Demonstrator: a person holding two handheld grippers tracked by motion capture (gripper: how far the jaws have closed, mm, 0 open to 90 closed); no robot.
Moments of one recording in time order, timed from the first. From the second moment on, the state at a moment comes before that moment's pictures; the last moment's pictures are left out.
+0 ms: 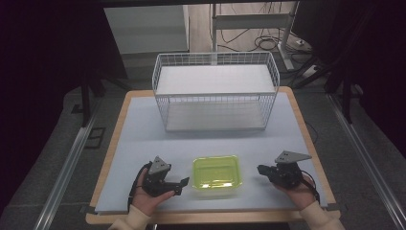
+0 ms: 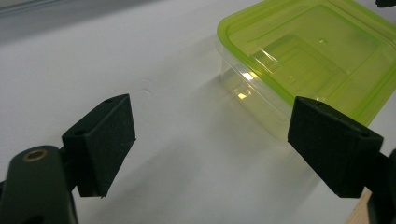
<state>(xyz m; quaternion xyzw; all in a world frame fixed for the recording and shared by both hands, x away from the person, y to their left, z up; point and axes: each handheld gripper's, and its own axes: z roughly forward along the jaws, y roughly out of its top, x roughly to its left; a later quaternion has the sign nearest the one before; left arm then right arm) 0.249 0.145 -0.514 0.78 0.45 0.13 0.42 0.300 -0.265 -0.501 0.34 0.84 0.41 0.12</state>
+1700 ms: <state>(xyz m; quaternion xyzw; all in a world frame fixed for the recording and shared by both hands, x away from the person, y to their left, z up) 0.271 0.133 -0.506 0.75 0.50 0.02 0.43 0.316 -0.214 -0.497 0.39 0.82 0.42 -0.02</state>
